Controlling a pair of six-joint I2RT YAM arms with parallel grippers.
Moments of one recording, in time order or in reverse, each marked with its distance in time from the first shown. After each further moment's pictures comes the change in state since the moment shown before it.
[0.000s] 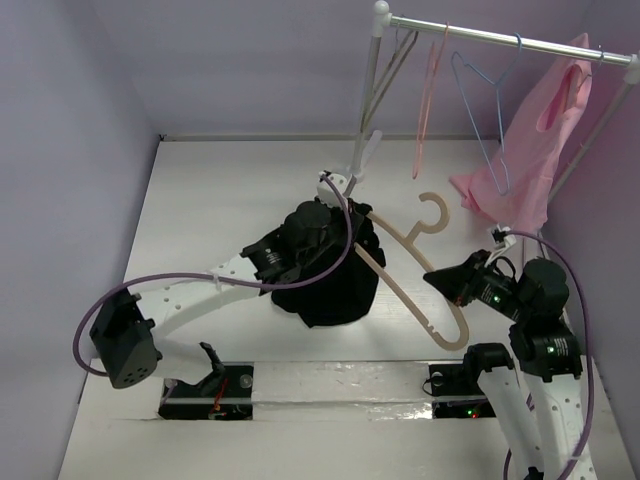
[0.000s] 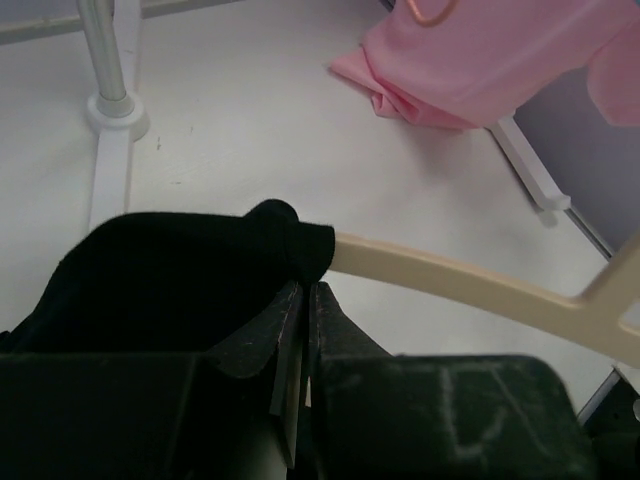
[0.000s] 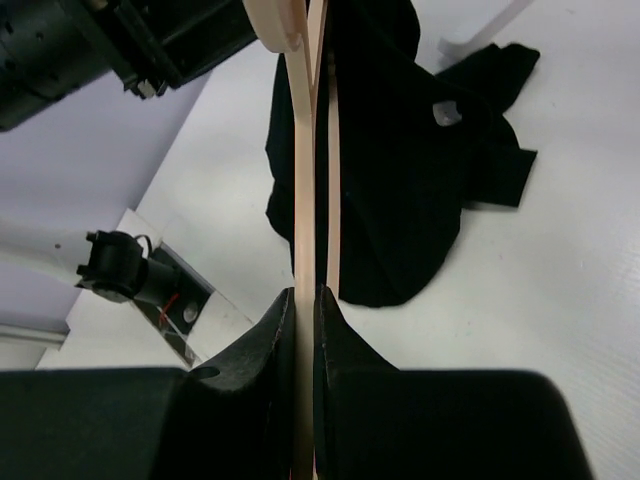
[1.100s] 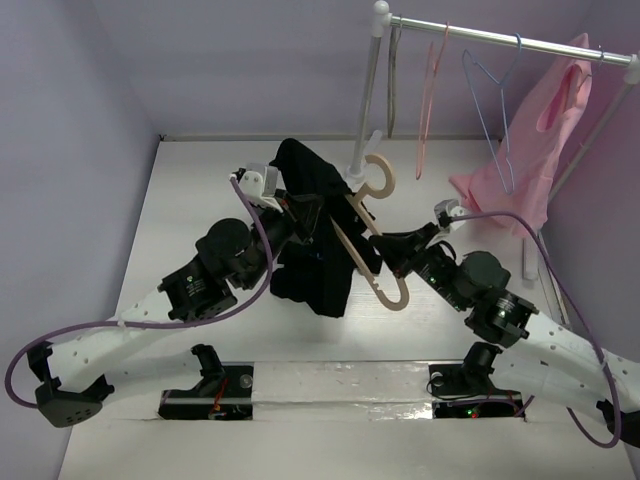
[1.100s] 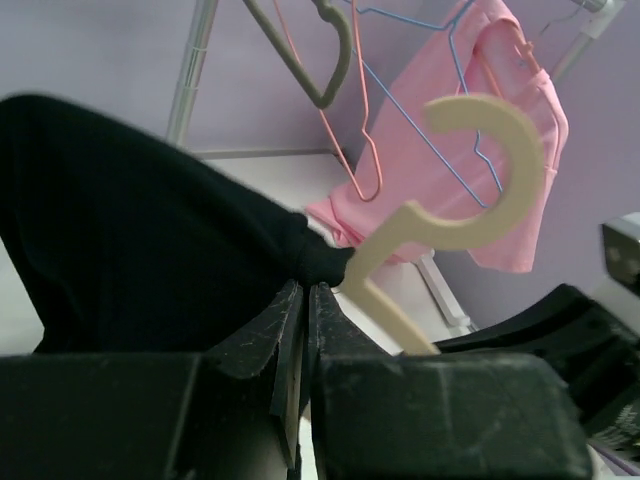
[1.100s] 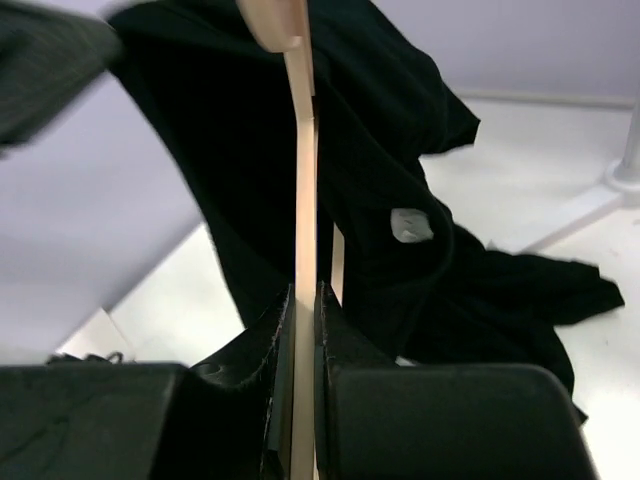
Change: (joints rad) left arm -0.110 -0.417 0.037 -0.136 -0.231 -0.038; right arm 0.874 0.375 -0.032 0.774 0.953 -0.069
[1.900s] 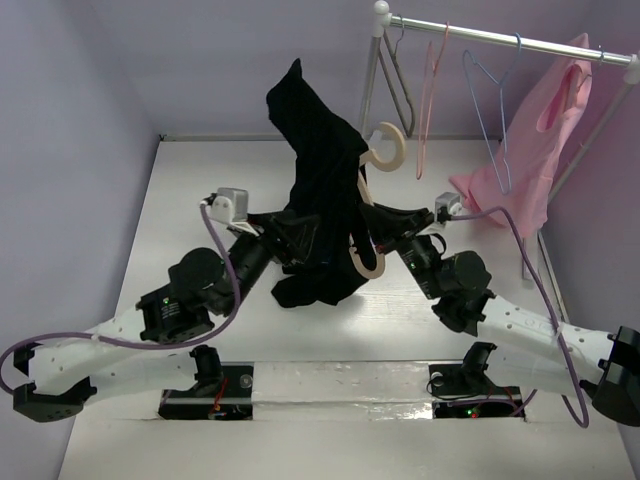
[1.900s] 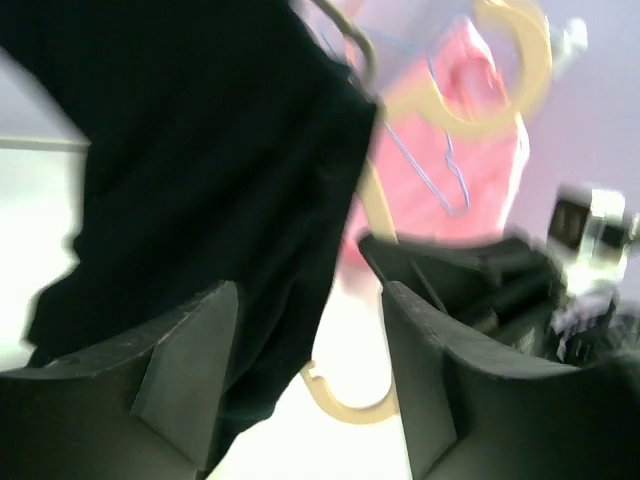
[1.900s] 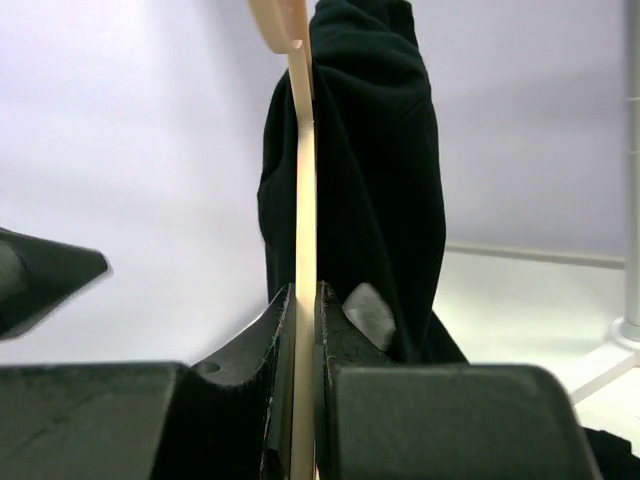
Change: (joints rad) left arm -0.159 -0.140 -0.084 -0.020 -0.157 -0.022; right arm 0.002 0.239 -0.046 0.635 0.084 -0.113
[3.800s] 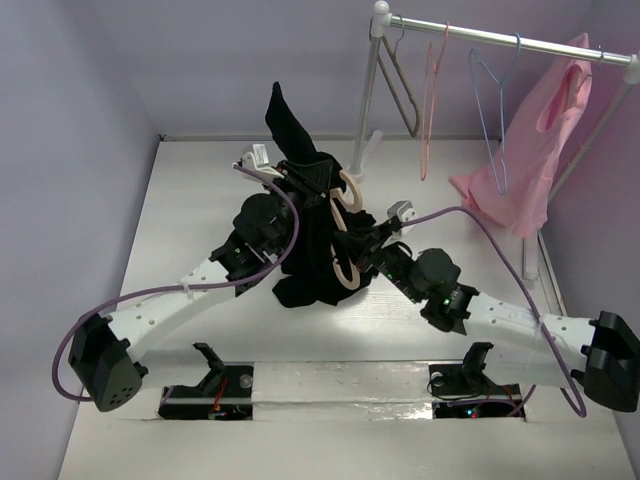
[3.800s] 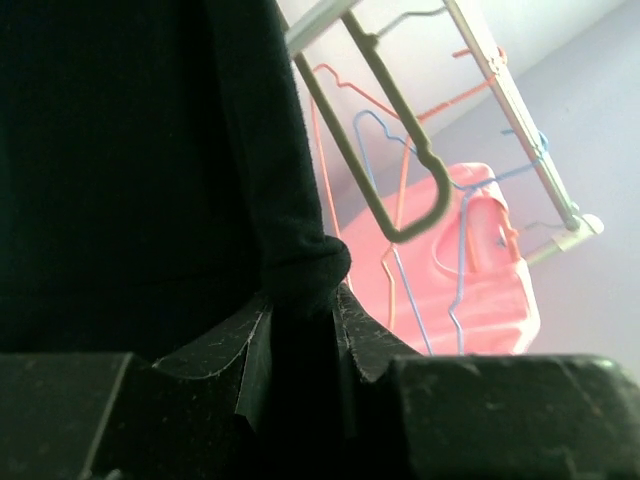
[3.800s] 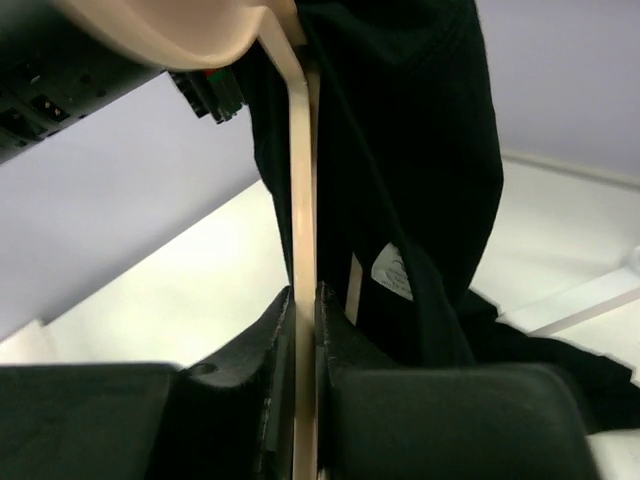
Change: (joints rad) left arm 0.402 0.415 -0.013 0.480 0.179 -0.401; right arm 0.047 0.103 -0.024 -0.108 -0.069 -0.075
